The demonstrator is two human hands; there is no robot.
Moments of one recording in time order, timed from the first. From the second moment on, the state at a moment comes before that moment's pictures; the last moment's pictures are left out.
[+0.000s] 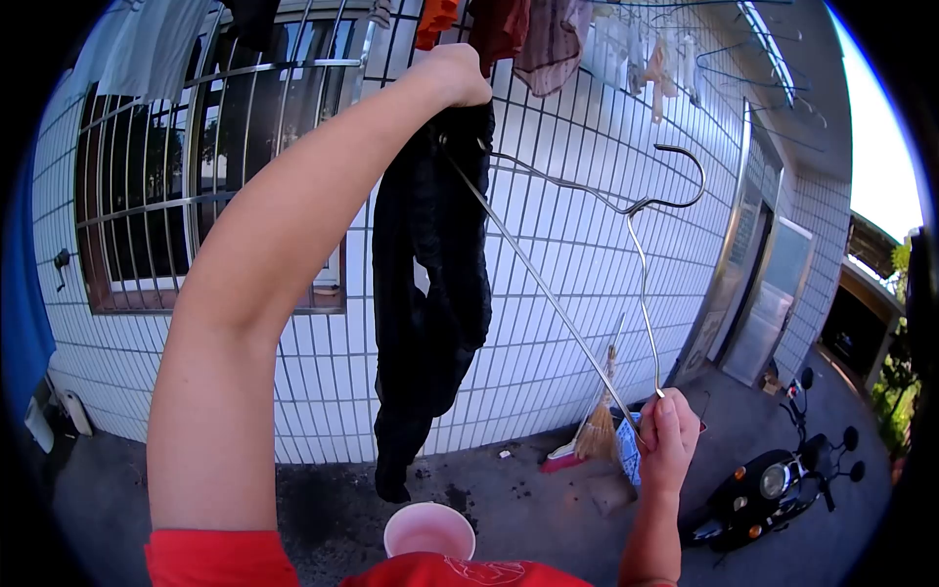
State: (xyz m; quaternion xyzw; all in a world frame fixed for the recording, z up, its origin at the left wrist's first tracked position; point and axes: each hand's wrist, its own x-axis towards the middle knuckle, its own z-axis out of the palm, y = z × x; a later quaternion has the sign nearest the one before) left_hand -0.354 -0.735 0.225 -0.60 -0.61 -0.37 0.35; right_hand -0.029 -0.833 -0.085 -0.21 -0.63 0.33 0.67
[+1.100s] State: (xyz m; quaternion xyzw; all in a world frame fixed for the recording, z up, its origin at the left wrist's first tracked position) left_hand -0.282 -0.741 0.179 -0.78 -0.21 -0.41 0.42; right_hand -0.039 -0.818 -0.098 -0.16 -0.77 -0.04 0.62
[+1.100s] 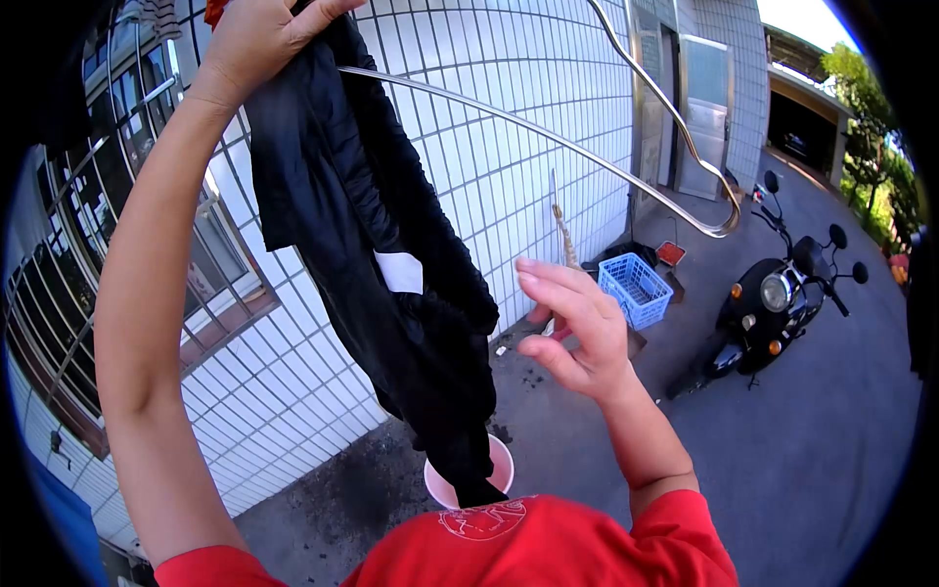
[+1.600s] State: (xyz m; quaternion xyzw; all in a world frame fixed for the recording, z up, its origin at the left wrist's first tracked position) left_hand -0.379 -0.762 0.179 -0.79 -0.30 -0.35 0.41; right_hand -0.016 -0.783 -0.070 -0.33 -0.82 -0.05 0.46
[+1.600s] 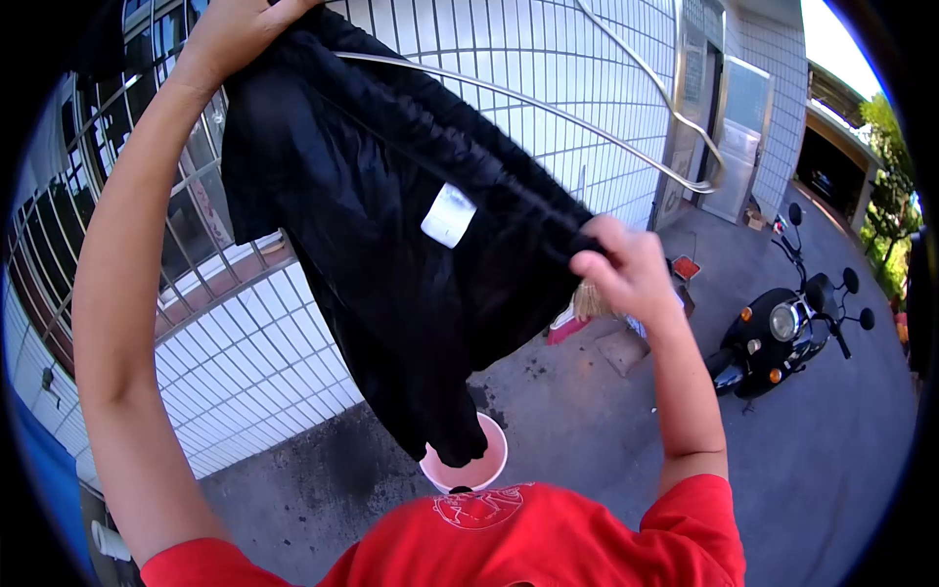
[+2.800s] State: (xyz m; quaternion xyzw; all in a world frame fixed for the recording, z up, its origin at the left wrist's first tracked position) left_hand -0.417 -0.763 0.170 -0.70 -0.28 -0.56 0.33; right_hand -0.036 -0.850 0.154 -0.35 -0.76 -0.28 0.46
